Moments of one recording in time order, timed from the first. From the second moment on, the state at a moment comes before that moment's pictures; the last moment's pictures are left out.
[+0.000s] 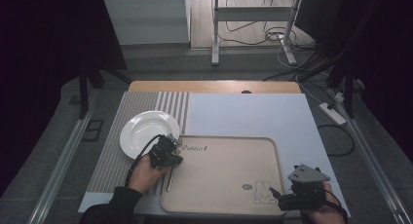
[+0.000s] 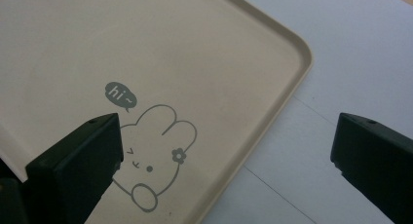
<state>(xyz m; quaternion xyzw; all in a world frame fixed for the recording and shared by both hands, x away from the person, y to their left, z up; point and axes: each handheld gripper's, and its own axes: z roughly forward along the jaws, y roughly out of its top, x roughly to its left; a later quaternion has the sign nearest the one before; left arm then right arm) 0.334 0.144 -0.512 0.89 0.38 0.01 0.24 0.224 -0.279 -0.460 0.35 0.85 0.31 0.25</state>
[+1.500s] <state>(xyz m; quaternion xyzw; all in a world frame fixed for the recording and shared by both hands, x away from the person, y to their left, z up) 0.315 0.174 -0.489 0.87 0.36 0.05 0.34 0.225 -0.279 -0.460 0.35 0.85 0.31 0.25</state>
